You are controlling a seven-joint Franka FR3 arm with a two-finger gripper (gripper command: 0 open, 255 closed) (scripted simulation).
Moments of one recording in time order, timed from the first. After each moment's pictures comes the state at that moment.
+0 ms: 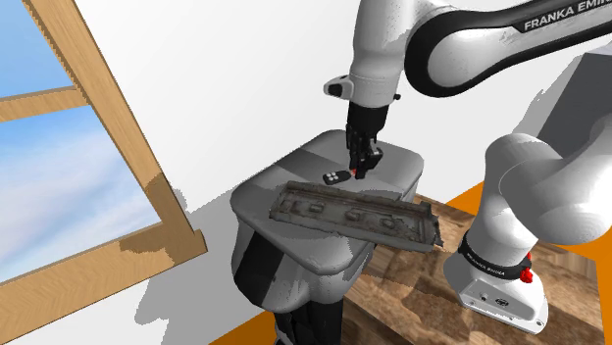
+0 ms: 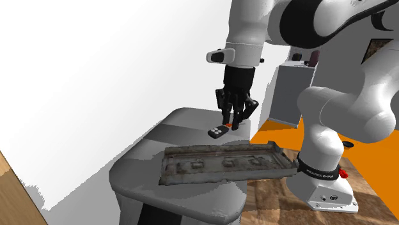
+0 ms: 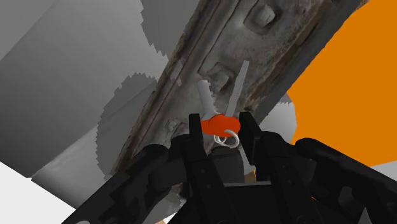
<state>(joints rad) 0.46 -0.80 -0.08 -2.70 -0.06 1.97 -0.48</state>
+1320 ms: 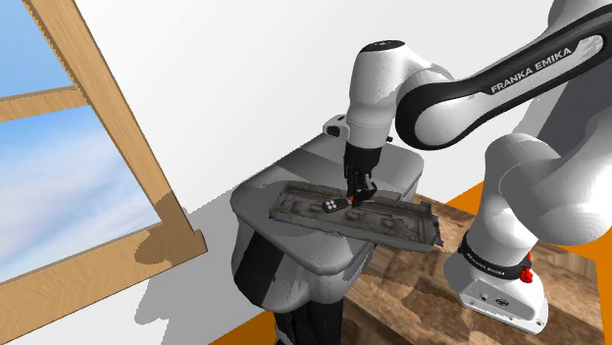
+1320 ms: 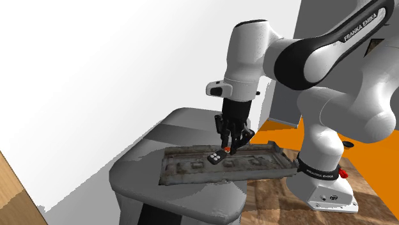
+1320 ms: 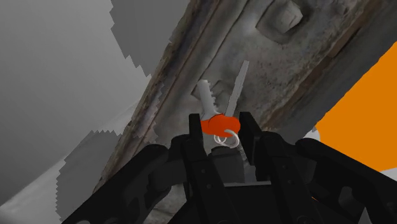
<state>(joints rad) 0.46 -0.72 -0.08 -2.86 -0.05 2.22 -0.47</state>
